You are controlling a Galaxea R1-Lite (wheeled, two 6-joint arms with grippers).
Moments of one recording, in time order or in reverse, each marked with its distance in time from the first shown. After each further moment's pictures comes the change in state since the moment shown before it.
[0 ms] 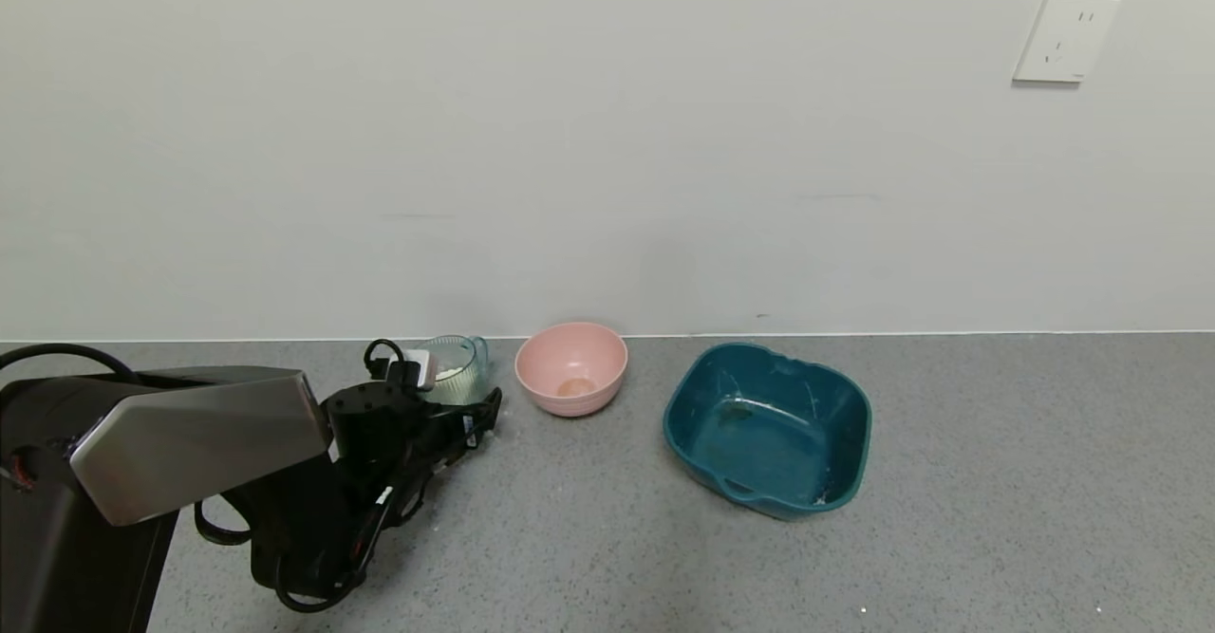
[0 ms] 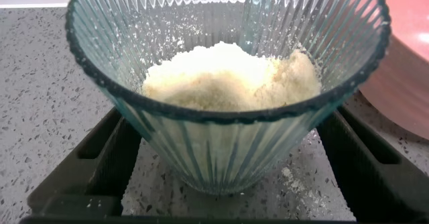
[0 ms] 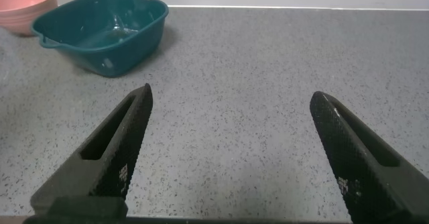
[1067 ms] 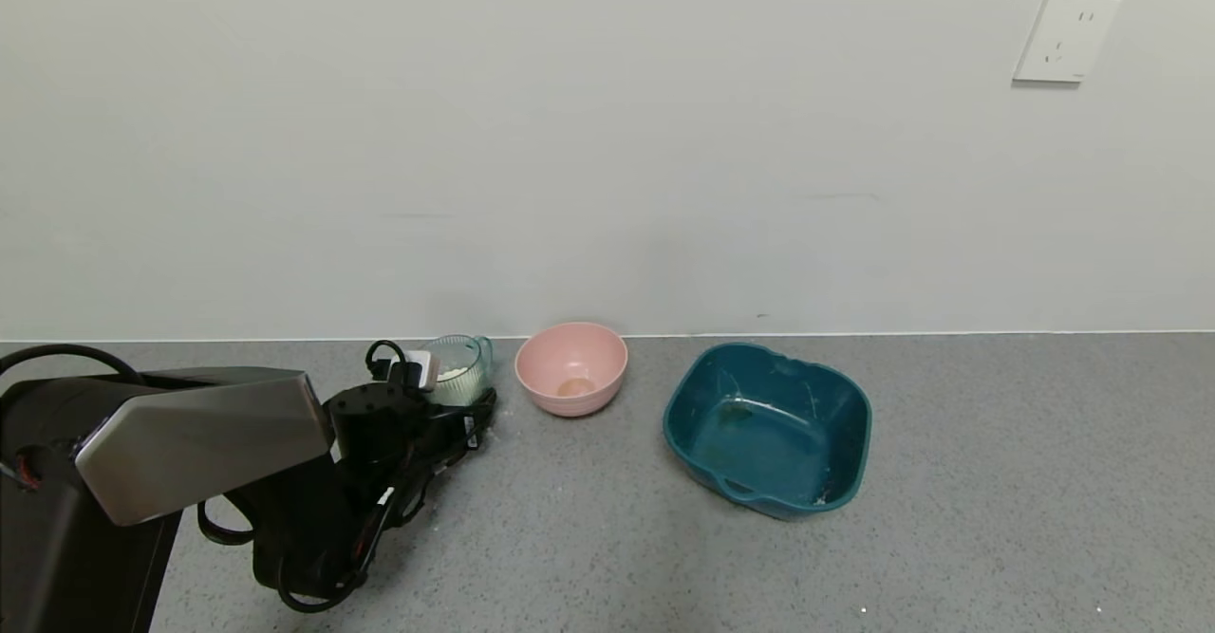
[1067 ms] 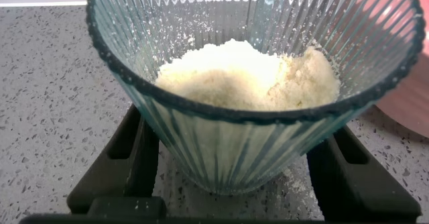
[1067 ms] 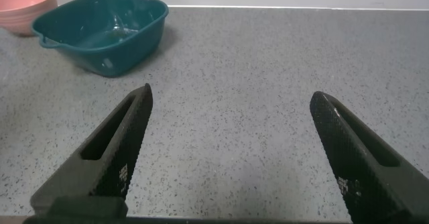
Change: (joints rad) left arm -0.001 0.006 -0.004 0.000 0.000 0.003; right arm 0.000 0.000 0.000 0.000 0.000 0.000
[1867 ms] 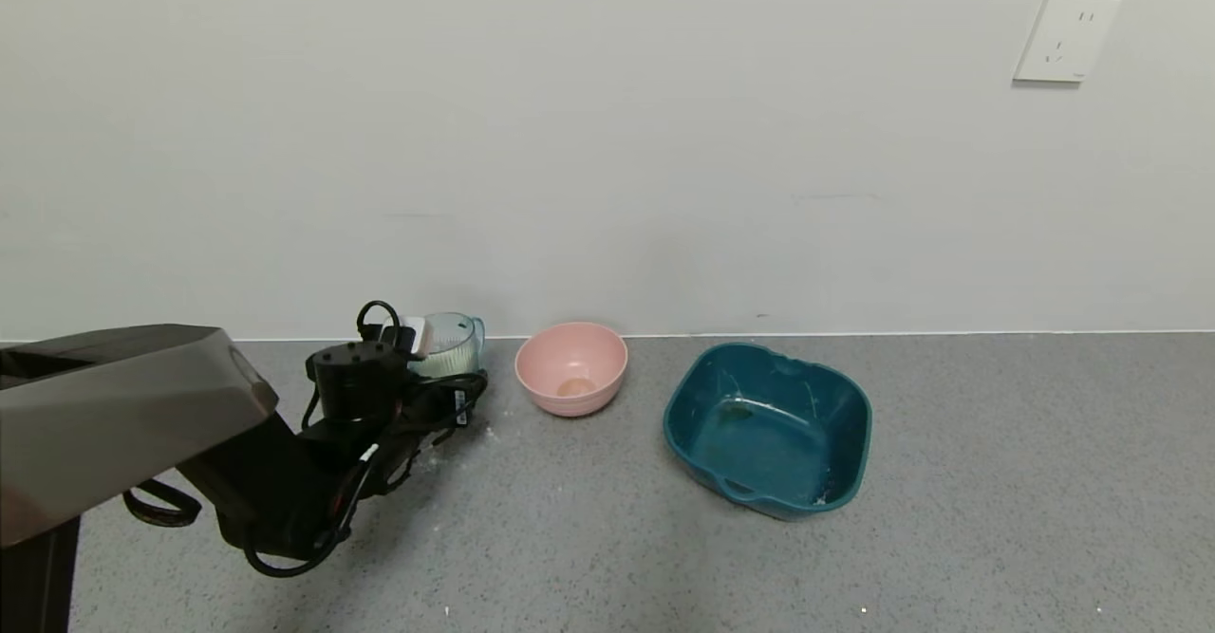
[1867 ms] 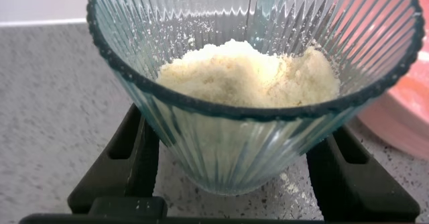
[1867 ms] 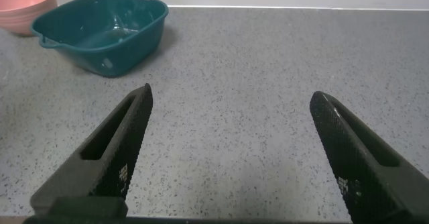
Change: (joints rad) left arm 0.000 -0.176 -0.043 0.280 0.034 0.033; right arm 0.000 0.000 0.000 0.000 0.000 0.000
